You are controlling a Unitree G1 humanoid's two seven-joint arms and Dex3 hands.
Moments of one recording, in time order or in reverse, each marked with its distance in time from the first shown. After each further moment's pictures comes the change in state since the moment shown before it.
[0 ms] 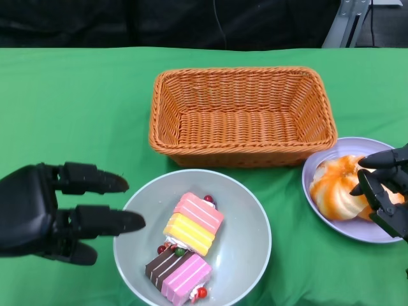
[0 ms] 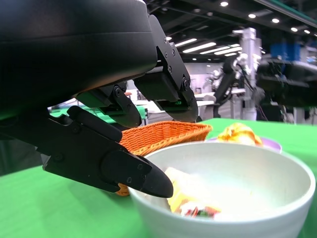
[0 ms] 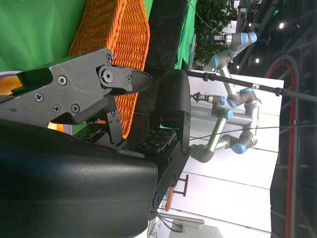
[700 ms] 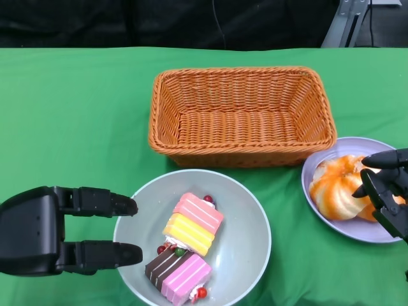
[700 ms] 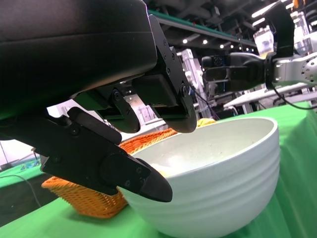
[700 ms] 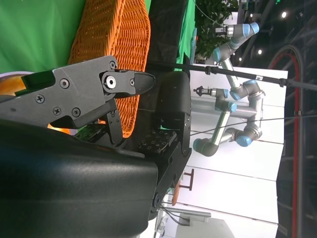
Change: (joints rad) left arm -0.189 0.125 -0.666 0.027 0.105 0.470 0.534; right arm 0.014 0.014 -0.007 -0.014 0.004 0.032 -0.023
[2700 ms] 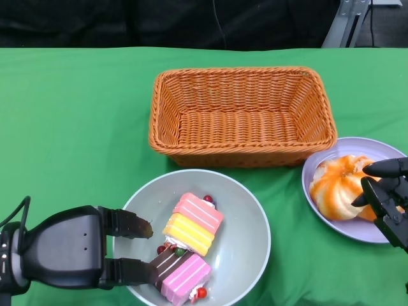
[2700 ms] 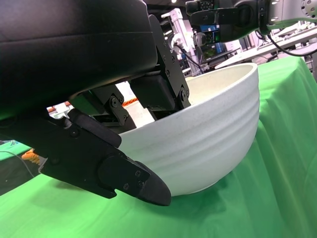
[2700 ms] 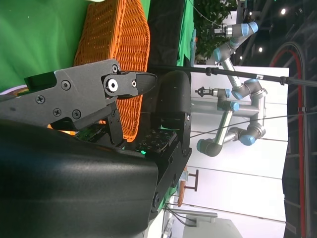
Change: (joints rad) left arm -0.022 -0.068 -0.161 -0.005 -0.119 0.114 -0.286; right arm 0.076 0.031 0.005 -0.116 0.005 0.055 -0.002
